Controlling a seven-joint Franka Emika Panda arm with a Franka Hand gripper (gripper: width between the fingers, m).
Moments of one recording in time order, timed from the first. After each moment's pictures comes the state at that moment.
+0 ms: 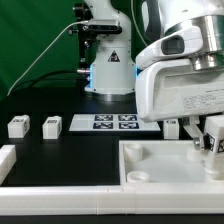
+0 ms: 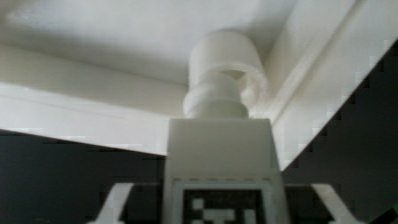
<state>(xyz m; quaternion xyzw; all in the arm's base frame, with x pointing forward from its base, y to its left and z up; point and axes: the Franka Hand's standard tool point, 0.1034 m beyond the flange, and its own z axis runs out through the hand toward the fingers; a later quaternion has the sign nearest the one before) 0.631 0.112 0.074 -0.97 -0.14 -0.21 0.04</state>
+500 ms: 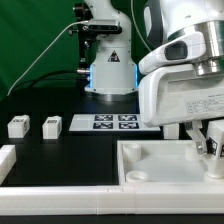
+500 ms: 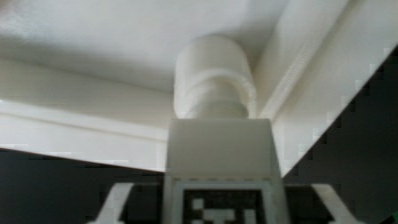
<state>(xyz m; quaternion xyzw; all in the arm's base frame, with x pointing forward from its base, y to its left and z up) 0.628 0.111 0.067 -0.97 -0.14 -0.21 0.04</state>
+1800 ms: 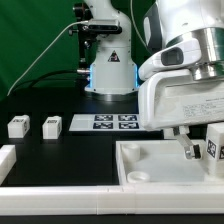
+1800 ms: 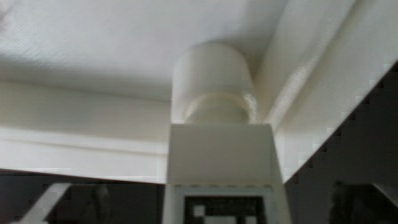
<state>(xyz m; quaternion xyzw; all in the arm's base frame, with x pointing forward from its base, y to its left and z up) 0.623 0.114 0.061 -0.96 -0.12 -0.23 0.04</state>
